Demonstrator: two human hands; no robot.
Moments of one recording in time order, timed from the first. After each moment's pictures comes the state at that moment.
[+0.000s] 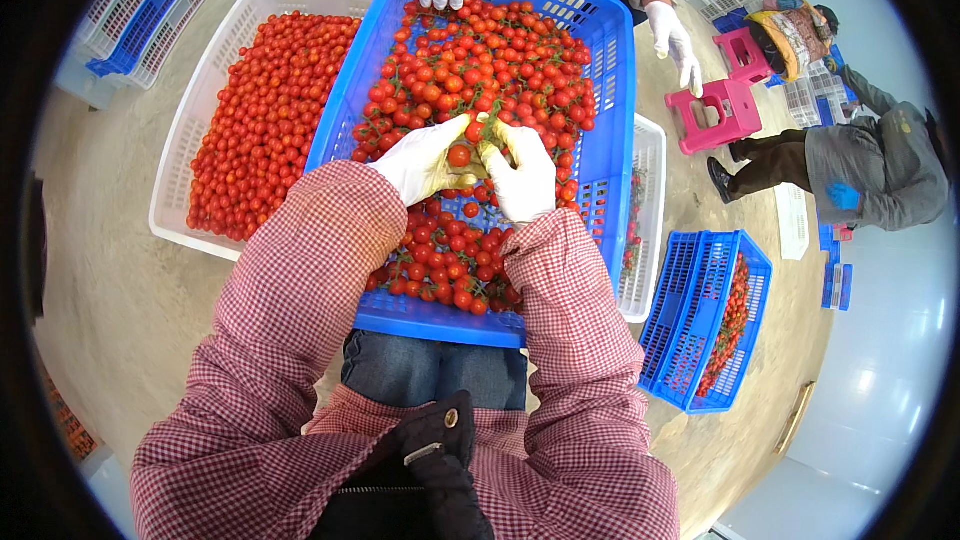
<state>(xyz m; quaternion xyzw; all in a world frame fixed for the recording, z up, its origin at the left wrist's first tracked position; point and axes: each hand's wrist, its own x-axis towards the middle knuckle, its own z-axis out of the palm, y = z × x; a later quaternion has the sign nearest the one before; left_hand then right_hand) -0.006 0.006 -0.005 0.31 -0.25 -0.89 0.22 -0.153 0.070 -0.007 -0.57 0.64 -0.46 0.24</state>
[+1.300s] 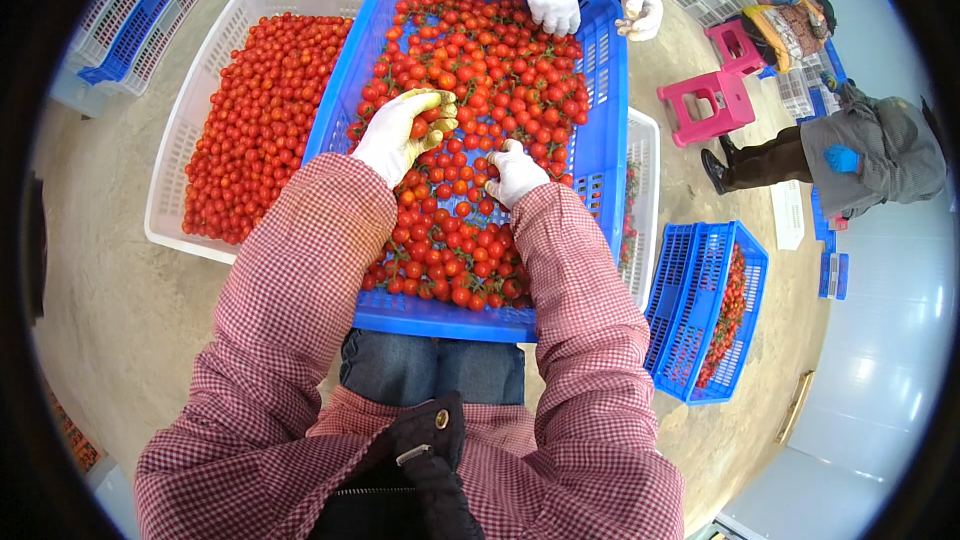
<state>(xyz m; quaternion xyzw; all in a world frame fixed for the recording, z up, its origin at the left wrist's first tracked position) 0.002 -0.015 -0.001 0.40 -0.24 -0.81 0.36 -0.212 0.054 -0.084 -0.66 0.69 -0.03 0.28</state>
